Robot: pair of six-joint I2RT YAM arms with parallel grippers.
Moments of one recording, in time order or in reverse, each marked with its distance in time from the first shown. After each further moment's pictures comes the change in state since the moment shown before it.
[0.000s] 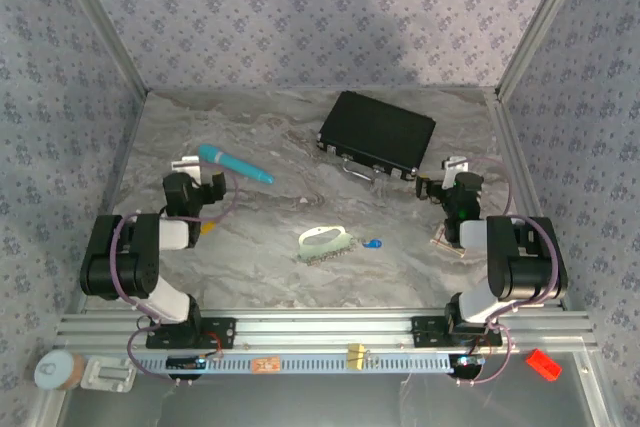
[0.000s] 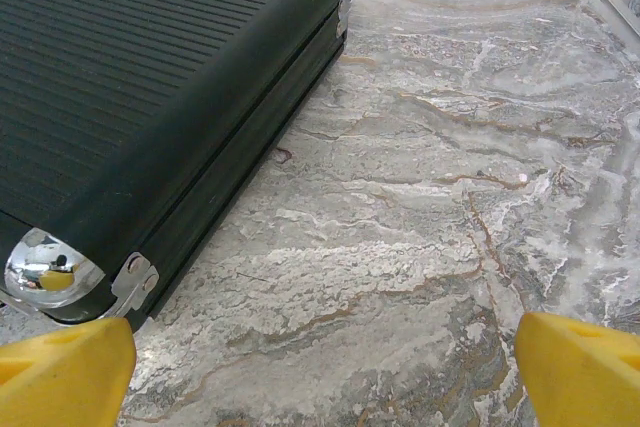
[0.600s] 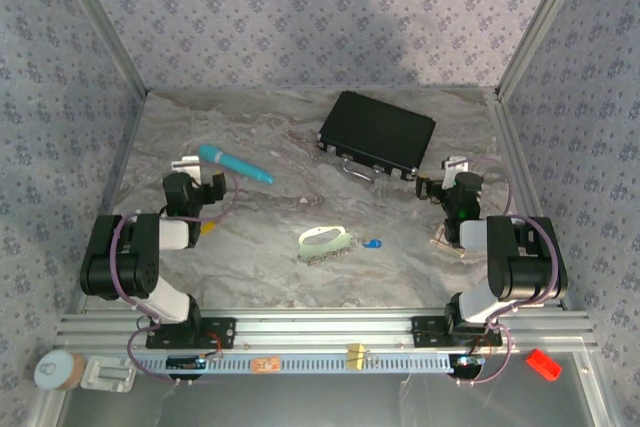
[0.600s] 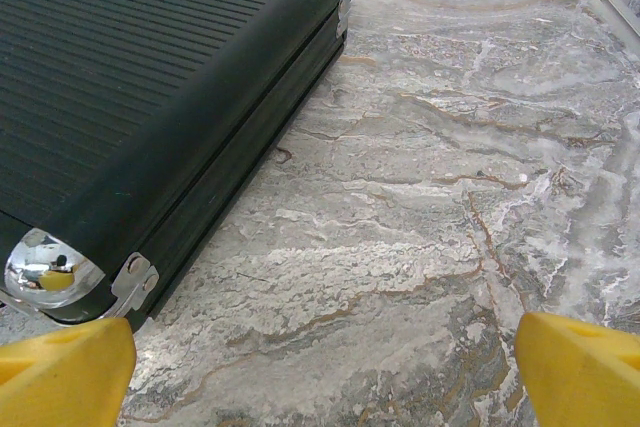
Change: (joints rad) left arm 0.000 0.000 0.000 0.000 0.000 0.000; right arm 0.000 0.000 0.000 0.000 0.000 0.000
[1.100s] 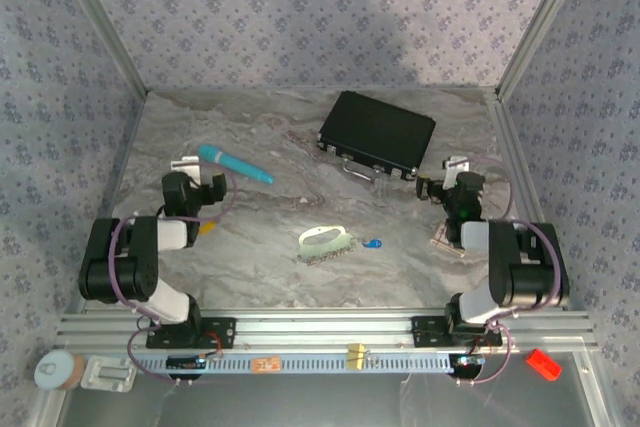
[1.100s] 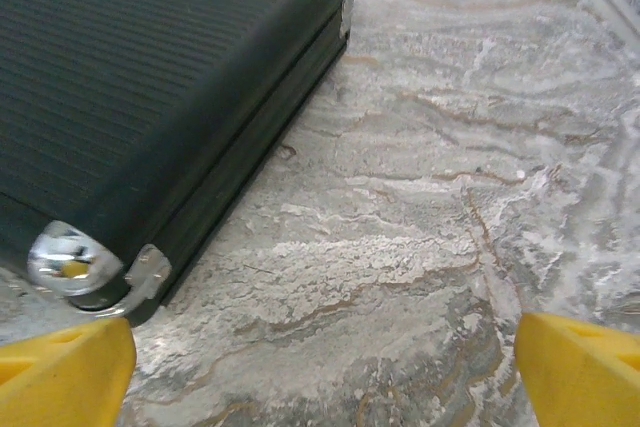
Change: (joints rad) left arm 0.014 -0.051 0.022 -0.110 0.064 0.002; right arm -0.003 -0.095 0.003 -0.103 -0.011 0.000
